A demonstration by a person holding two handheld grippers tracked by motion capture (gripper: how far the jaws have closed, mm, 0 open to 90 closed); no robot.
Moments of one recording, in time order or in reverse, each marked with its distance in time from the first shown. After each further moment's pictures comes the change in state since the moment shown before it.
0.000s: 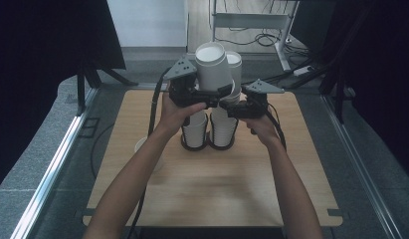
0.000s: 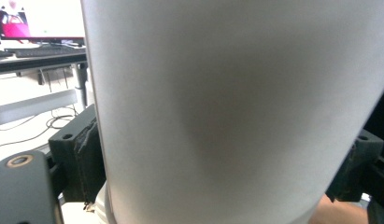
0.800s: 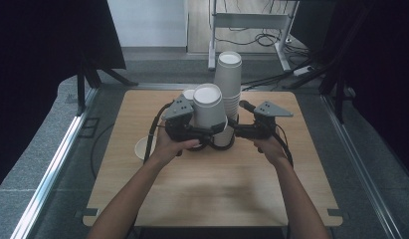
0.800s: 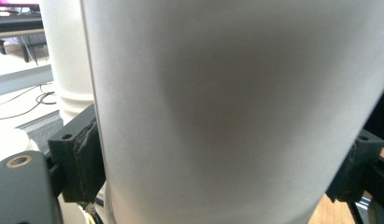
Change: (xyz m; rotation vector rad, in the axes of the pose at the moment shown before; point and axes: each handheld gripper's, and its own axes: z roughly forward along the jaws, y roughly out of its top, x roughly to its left) left arm -0.022 -0.071 -0.023 0.091 -0.025 0.006; right arm 0.016 -0.041 -0.040 -0.007 -0.003 -0.026
